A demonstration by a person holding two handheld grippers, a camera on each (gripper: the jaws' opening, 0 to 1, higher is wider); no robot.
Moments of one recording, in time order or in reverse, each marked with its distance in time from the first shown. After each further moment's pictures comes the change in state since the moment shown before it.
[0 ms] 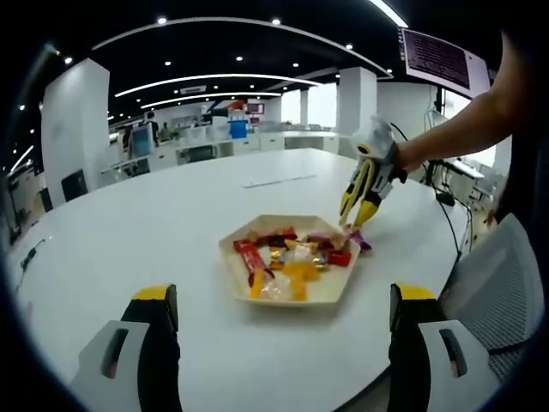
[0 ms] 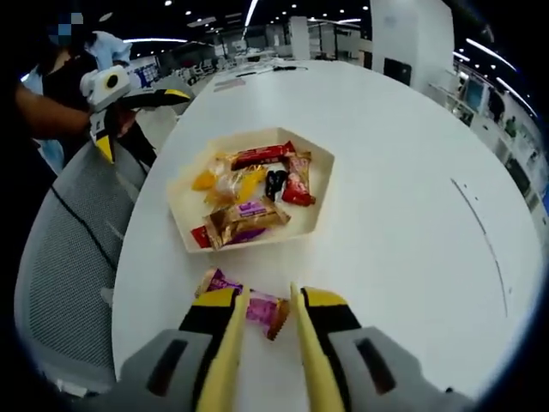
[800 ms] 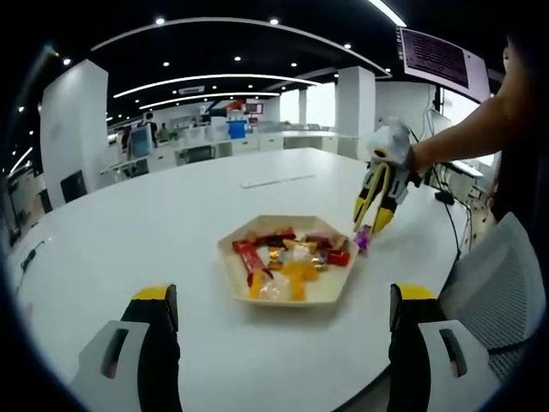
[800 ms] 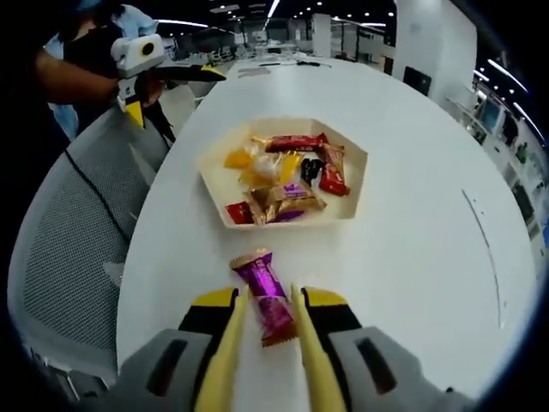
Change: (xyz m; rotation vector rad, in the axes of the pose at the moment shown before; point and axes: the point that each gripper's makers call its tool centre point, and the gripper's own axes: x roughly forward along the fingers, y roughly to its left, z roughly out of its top) left arm 0.000 -0.001 0.000 0.004 -0.001 -0.002; right arm 0.006 0.034 -0.013 -0.131 0.060 0.015
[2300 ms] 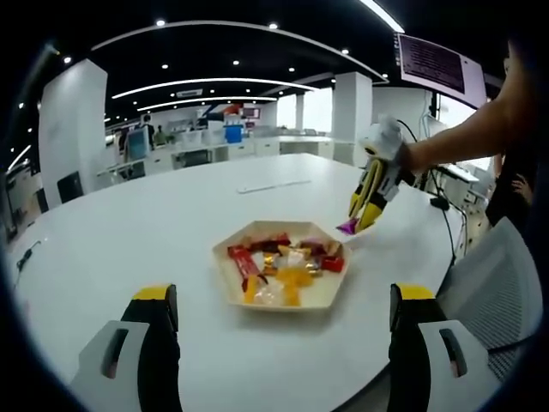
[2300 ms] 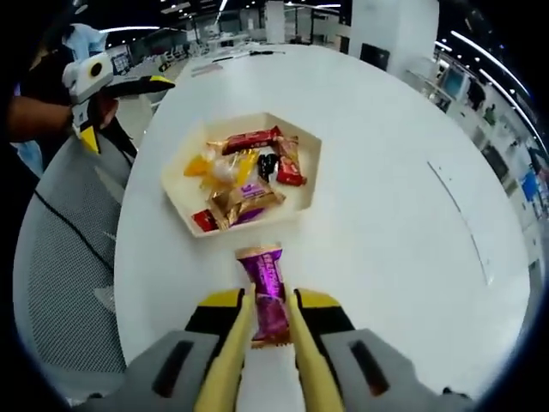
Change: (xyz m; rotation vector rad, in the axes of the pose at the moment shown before) left arm -0.002 -0.005 0.006 -0.008 -0.030 -0.027; right arm -0.032 -0.027 0.005 0.189 0.045 -0.158
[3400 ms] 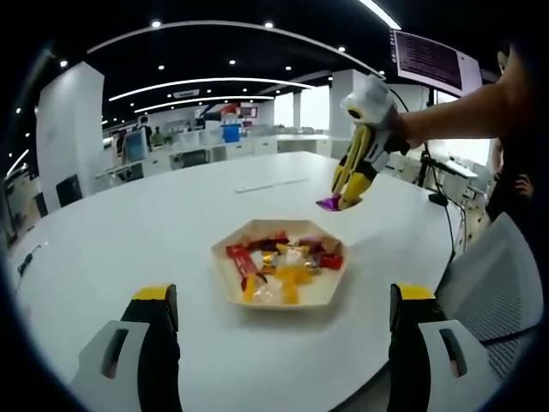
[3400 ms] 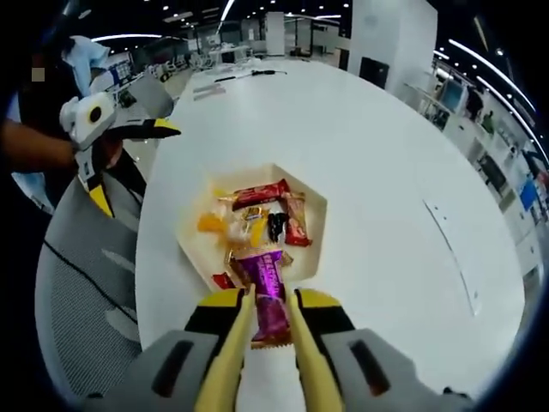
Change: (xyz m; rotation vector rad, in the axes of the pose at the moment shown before) left arm -0.001 -0.003 -0.001 0.017 0.012 -0.003; right arm -0.010 0.018 0.077 -0.015 -0.064 0.006
